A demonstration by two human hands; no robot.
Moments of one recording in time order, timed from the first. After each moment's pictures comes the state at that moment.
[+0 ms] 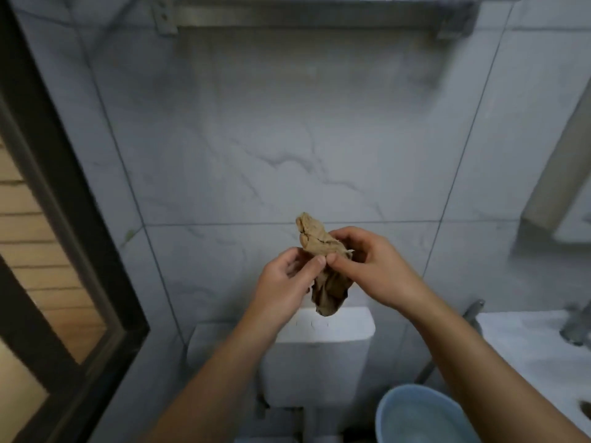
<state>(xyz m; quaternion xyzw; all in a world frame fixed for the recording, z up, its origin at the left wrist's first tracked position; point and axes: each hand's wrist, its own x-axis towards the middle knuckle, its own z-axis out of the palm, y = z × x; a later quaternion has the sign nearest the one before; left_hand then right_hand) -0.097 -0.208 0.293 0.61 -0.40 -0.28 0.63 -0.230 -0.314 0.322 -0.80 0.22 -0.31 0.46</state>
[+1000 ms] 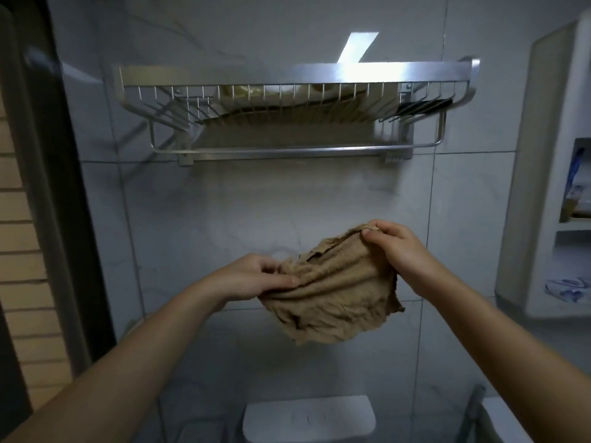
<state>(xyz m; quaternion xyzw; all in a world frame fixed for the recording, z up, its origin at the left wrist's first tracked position) -0.043 -0.209 0.452 0.71 -0.57 -0.21 0.36 -0.271 -0.360 0.464 -0.75 0.26 -0.42 0.44</state>
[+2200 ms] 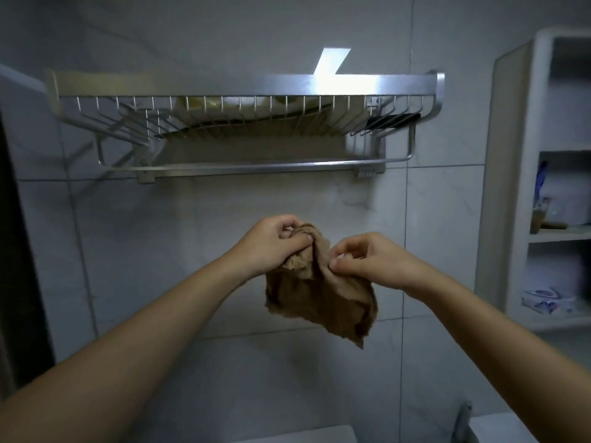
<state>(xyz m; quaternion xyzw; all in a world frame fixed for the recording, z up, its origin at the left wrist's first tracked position) -0.085 -0.294 0.506 0.60 -0.65 -0.08 0.46 -0.284 -0.393 0.486 -0.86 0.23 -0.29 0.35</state>
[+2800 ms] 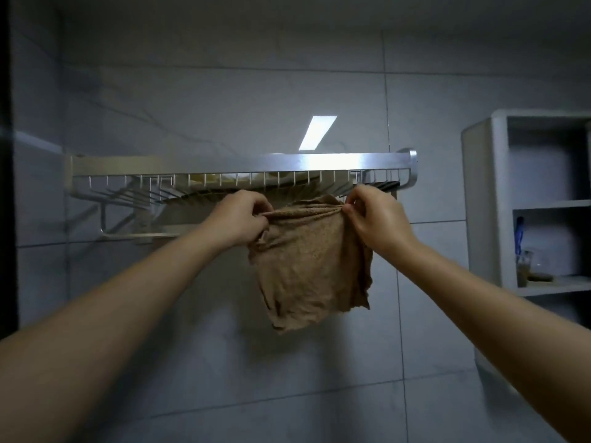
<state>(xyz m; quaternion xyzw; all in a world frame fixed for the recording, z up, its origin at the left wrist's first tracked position) -0.056 -0.302 0.639 0.68 -0.61 0.20 0.36 -0.278 -0.441 0.605 -0.78 0.23 -0.58 -0.08</state>
